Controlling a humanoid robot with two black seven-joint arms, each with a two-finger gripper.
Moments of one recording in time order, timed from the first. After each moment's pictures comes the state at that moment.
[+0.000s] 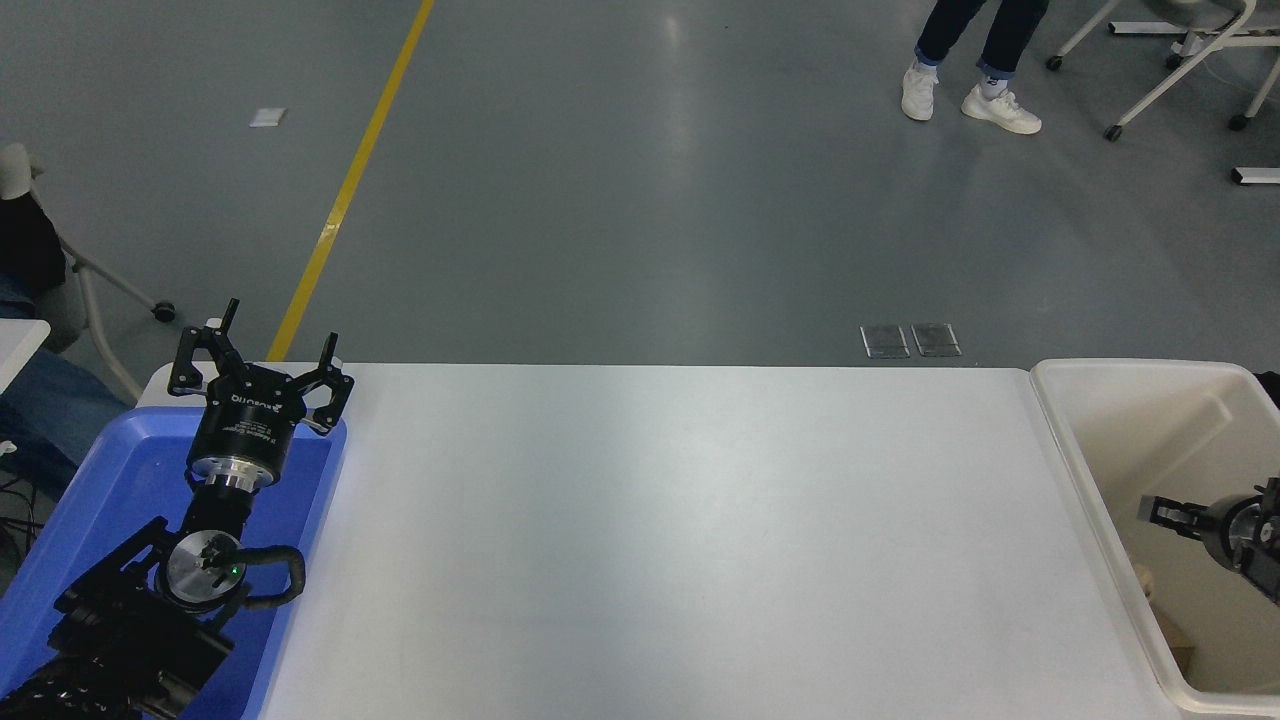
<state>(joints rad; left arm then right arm) -0.53 0.24 -1.00 -0.46 -0.12 -0.69 -0.39 0.81 -0.51 -0.67 0.30 -0.59 0.14 0.02</state>
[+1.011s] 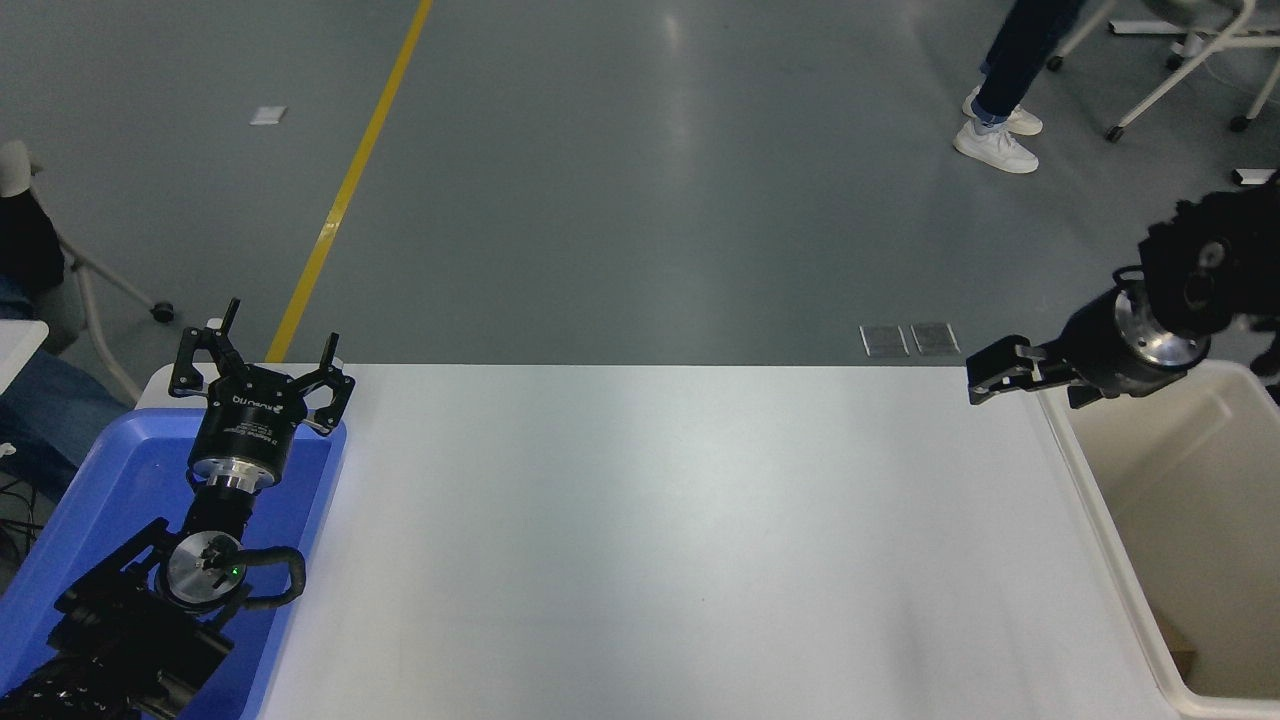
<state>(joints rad) -0.53 0.24 -1.00 -0.46 -0.12 -0.69 -0.39 2.08 -0.46 -1.21 1.42 -0.29 0.56 0.01</state>
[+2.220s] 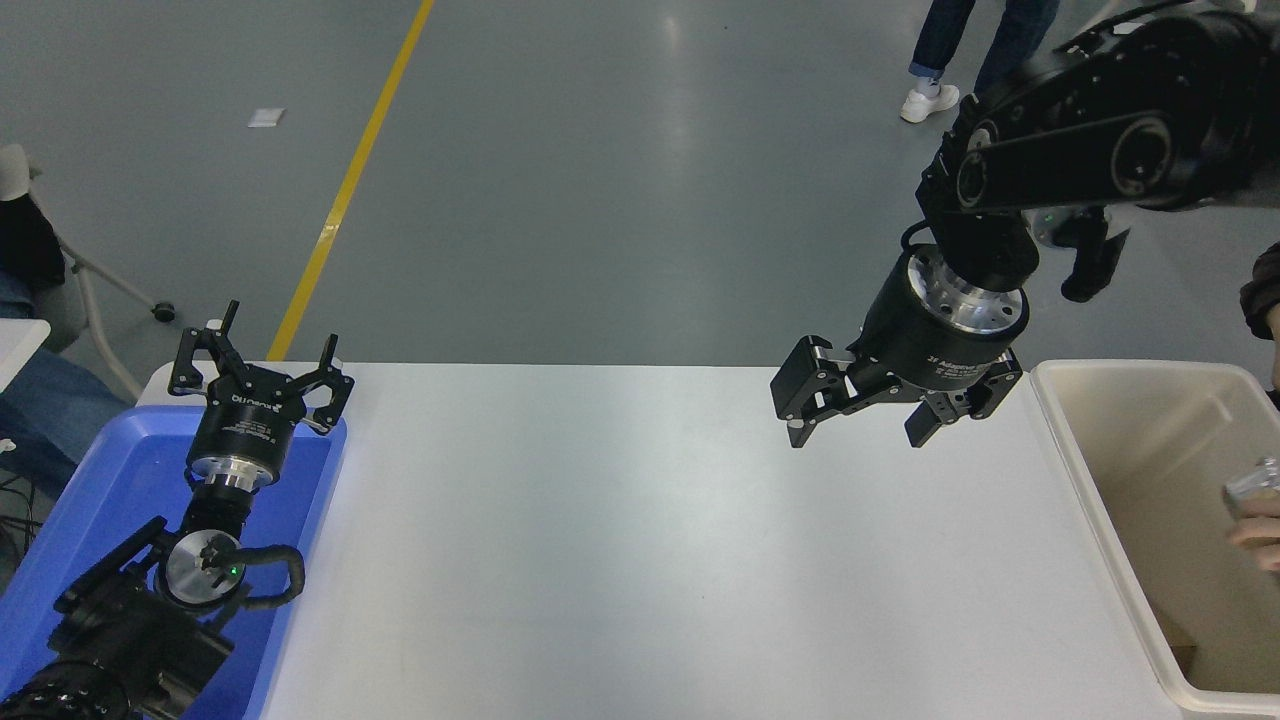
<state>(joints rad) -0.52 0.24 -1.00 -0.46 -0.12 -0.69 -0.39 2.26 -0.04 -1.33 1.42 0.10 0.75 0.02</state>
